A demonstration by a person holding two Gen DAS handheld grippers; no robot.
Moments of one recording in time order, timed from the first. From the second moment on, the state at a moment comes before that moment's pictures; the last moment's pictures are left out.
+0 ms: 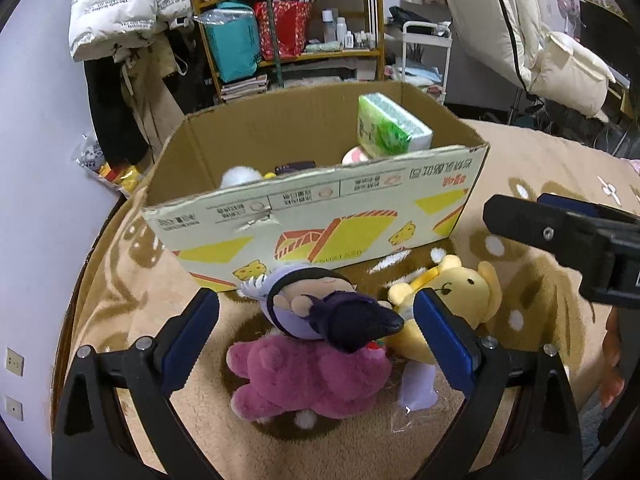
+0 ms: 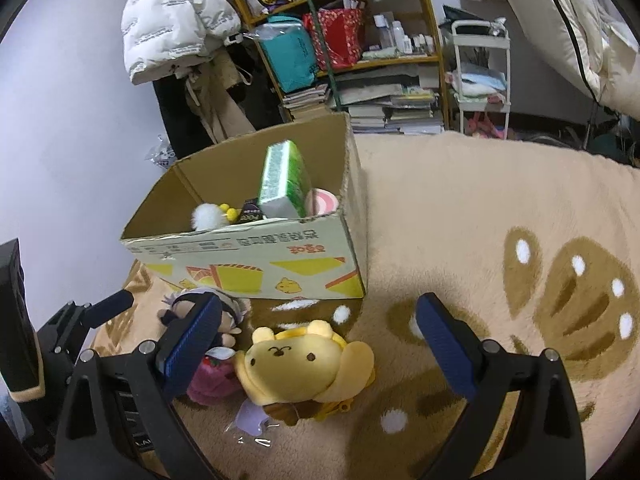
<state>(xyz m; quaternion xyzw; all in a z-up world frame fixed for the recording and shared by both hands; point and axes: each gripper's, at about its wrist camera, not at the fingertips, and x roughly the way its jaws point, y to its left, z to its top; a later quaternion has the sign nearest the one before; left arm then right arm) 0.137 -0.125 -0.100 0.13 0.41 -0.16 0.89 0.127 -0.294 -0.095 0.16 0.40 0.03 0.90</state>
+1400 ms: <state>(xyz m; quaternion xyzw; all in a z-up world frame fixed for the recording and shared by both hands) 0.150 -0.097 -0.118 0.05 0.46 -0.18 0.87 0.147 -0.285 -0.171 0.23 0.53 0.07 0.82</state>
